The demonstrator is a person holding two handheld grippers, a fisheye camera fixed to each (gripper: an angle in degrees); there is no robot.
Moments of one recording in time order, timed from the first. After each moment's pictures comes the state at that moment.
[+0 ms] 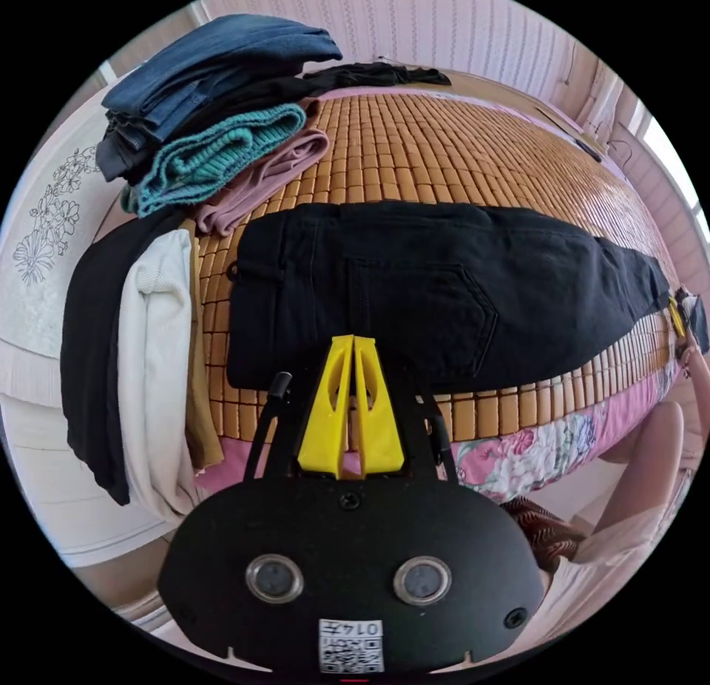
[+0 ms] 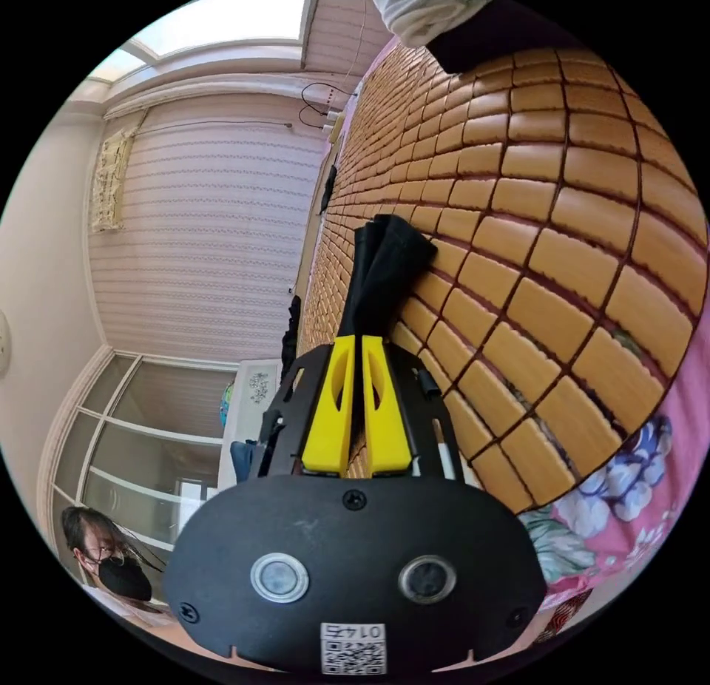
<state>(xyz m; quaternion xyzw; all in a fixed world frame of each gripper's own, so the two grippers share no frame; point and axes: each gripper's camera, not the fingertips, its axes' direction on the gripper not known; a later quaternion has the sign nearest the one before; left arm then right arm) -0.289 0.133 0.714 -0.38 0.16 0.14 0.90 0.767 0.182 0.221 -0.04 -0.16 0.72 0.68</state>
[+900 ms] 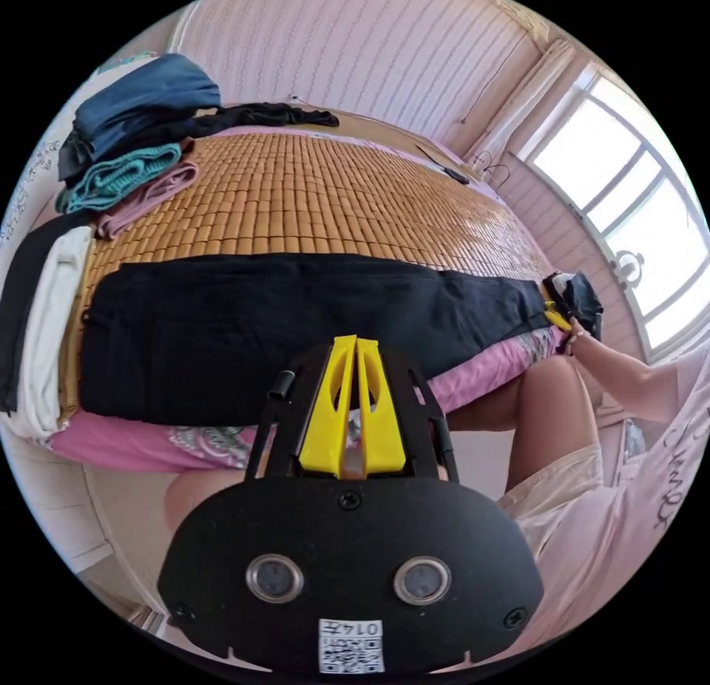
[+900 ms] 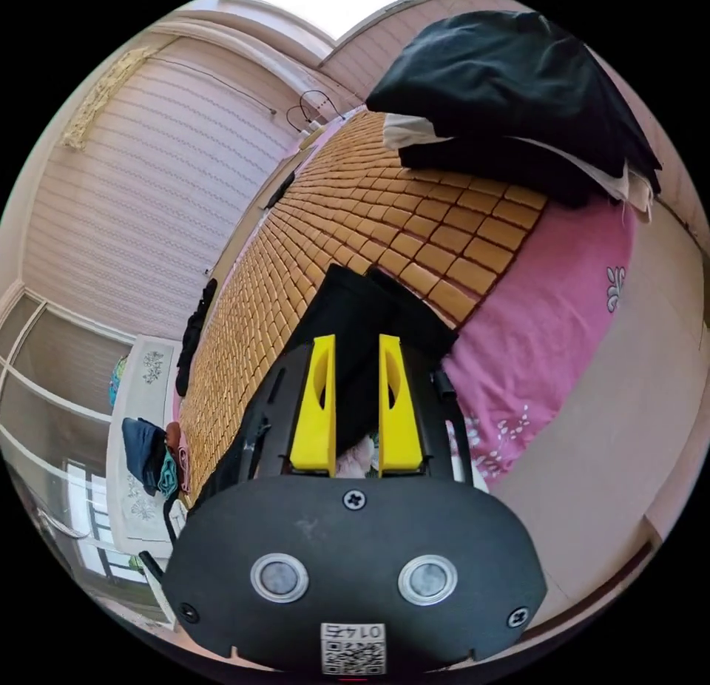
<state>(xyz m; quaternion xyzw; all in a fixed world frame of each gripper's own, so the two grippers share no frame) -0.208 0.165 0.575 -0.31 0.39 0.06 0.87 0.722 0.159 0.175 -0.14 0.01 0.65 0.74</state>
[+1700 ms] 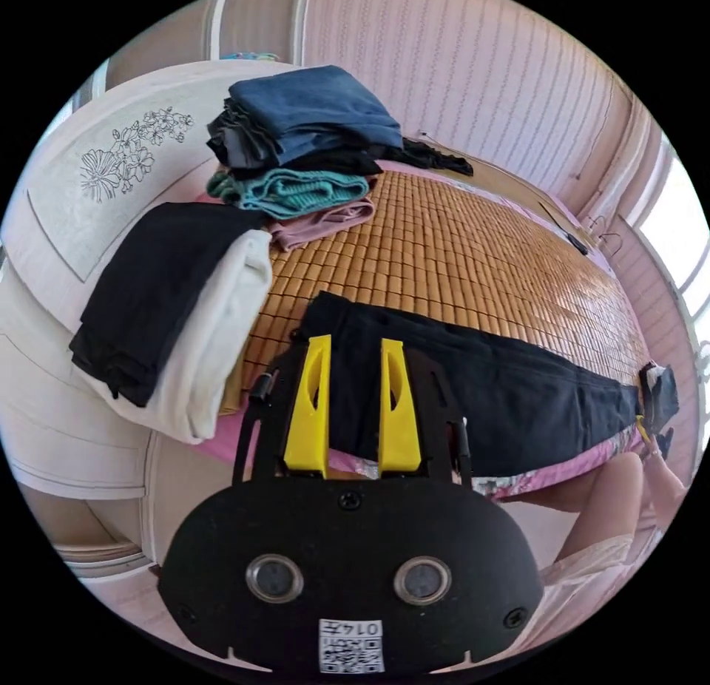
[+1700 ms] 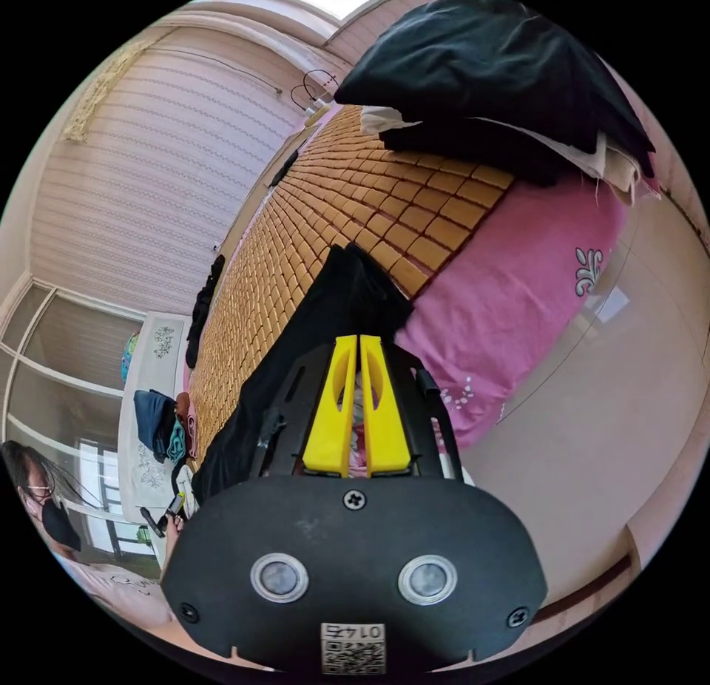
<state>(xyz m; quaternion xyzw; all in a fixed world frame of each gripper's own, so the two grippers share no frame) -0.365 0.092 0.653 -0.28 0.15 -0.01 0.95 0.661 0.199 0.291 -0.19 -0.05 0.62 0.76</state>
